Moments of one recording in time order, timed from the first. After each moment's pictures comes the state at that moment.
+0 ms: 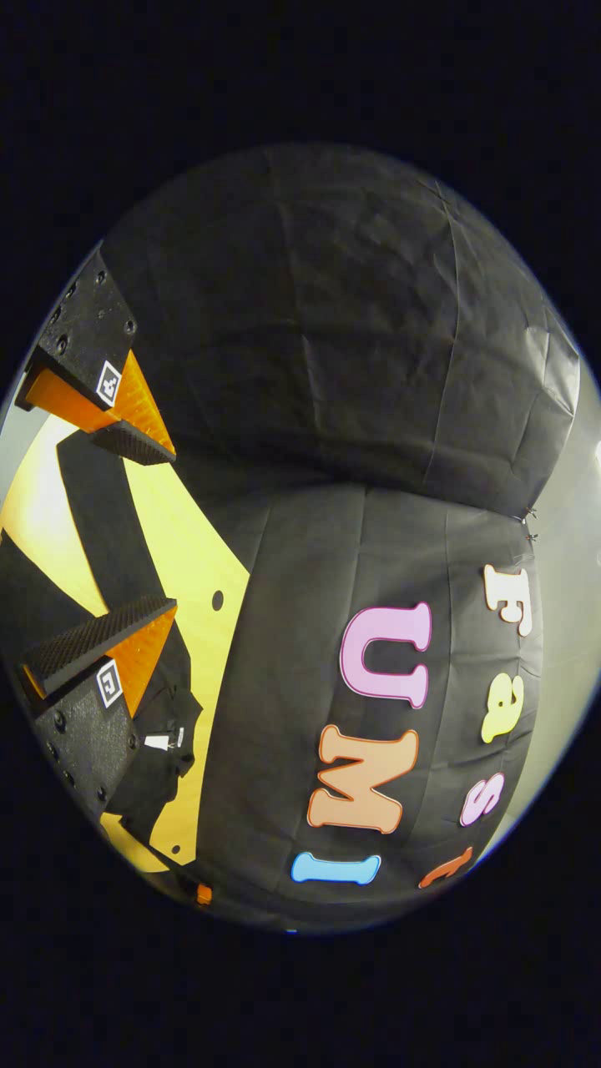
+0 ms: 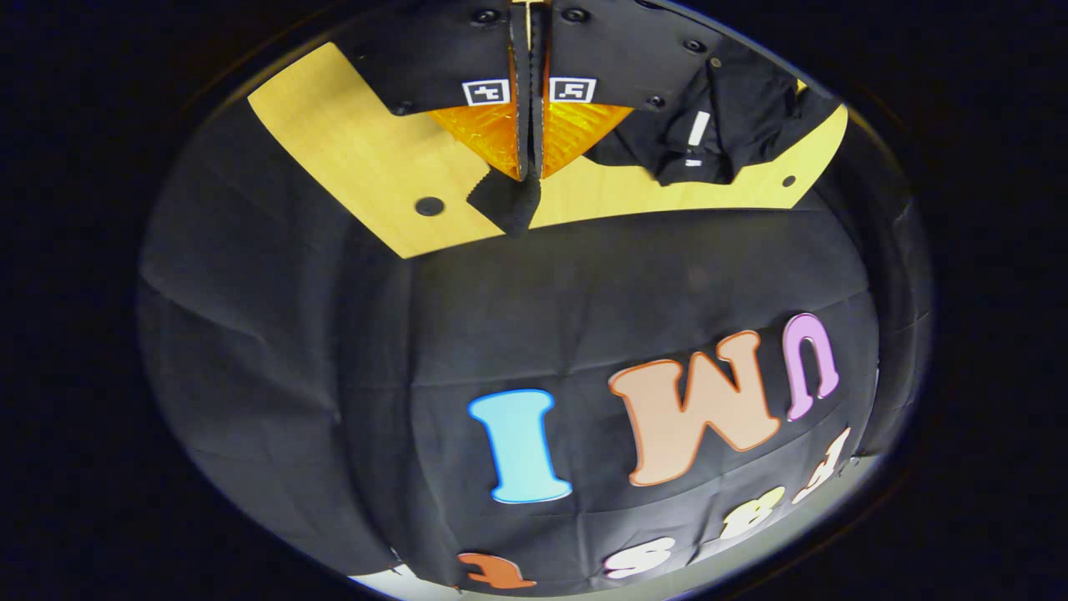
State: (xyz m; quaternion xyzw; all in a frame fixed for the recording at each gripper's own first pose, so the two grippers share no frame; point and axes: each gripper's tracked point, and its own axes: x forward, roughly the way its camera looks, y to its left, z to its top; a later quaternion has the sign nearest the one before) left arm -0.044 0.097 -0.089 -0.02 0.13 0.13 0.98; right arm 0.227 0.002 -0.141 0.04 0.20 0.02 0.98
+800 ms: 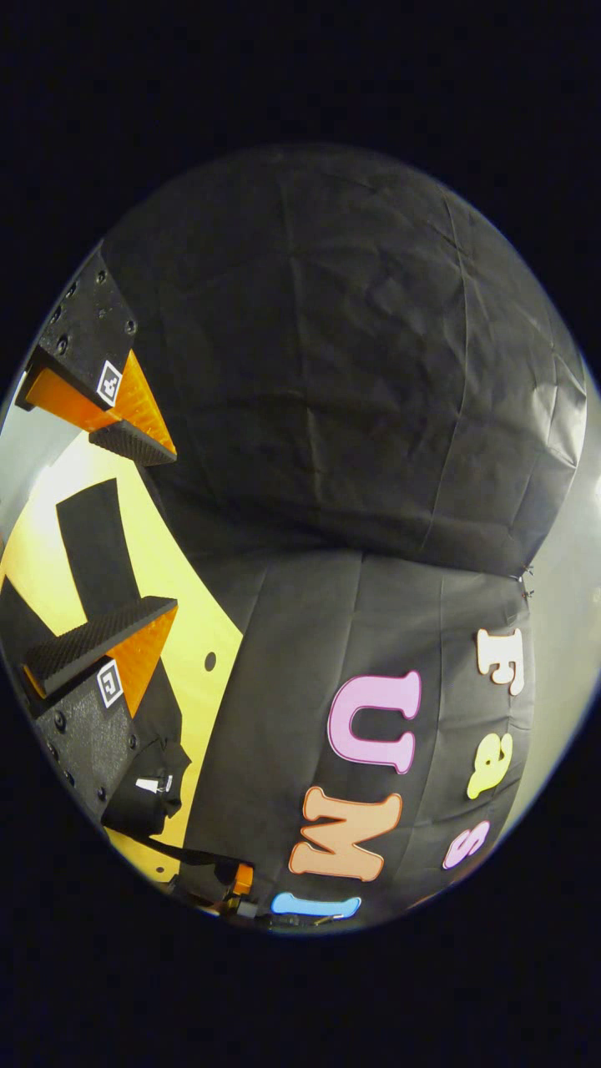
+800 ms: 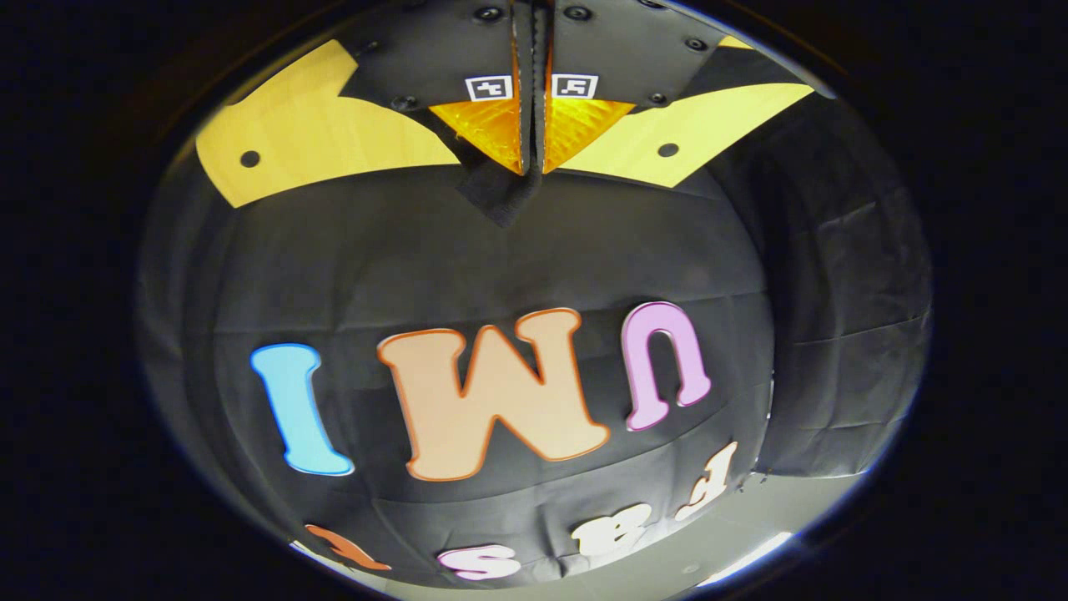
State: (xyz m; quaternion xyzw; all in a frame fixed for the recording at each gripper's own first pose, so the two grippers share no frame) left arm -0.083 0.171 -0.087 -0.04 0.13 0.22 0.97; right arm 0.263 0.286 -0.103 0.02 0.16 0.23 0.96
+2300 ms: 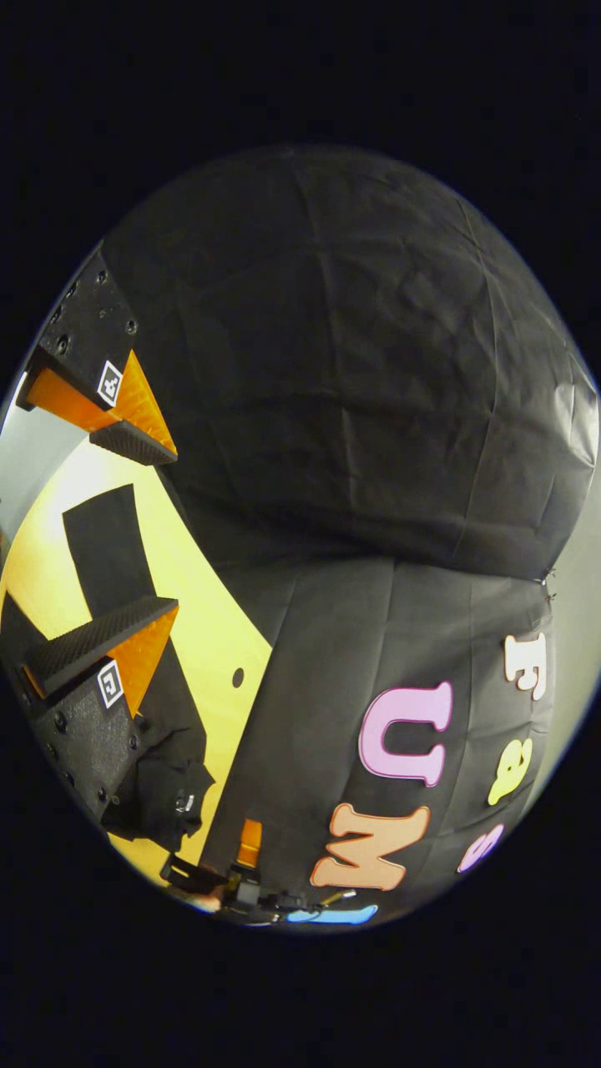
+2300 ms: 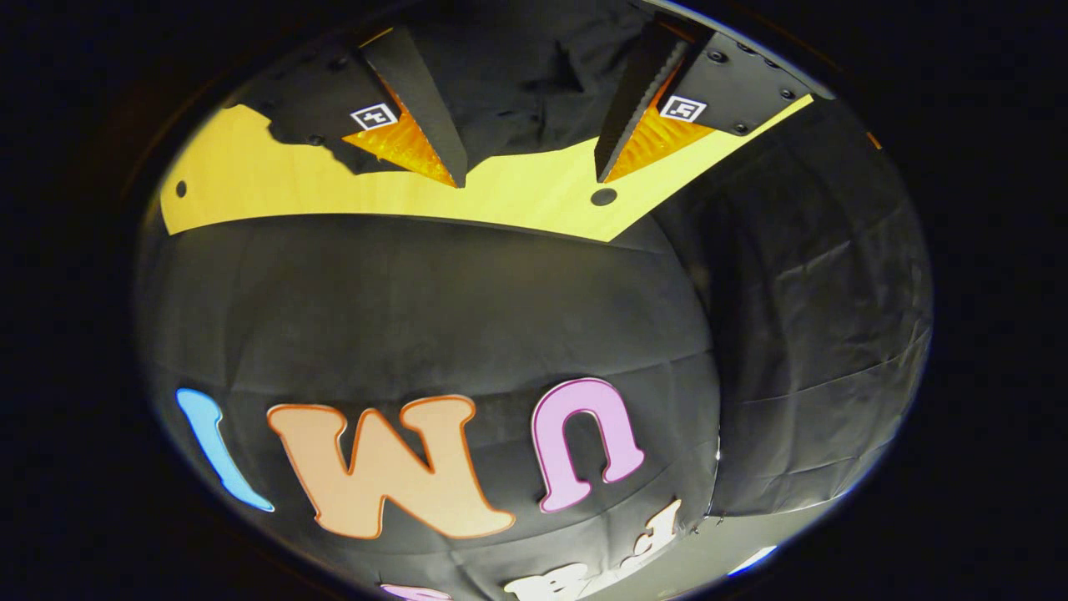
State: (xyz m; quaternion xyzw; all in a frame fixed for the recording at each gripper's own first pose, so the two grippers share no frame) left arm -0.061 0.177 -0.156 -0.03 0.19 0.21 0.96; right arm 0.240 0.343 -0.167 -0.02 0.21 0.29 0.93
